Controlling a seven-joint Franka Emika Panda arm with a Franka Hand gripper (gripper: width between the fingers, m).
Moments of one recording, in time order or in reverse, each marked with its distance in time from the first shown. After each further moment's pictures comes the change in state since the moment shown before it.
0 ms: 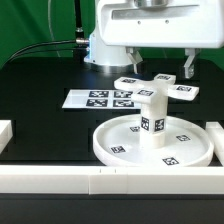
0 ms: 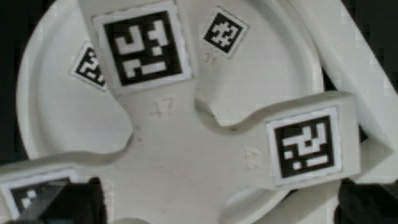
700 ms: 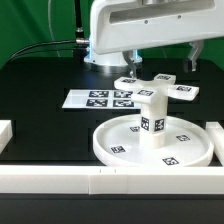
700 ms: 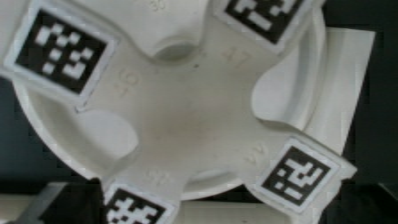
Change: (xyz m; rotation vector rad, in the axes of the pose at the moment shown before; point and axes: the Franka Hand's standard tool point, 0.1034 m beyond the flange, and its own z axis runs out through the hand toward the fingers) arm 0.008 0.003 0.000 -0.009 0.018 -0.768
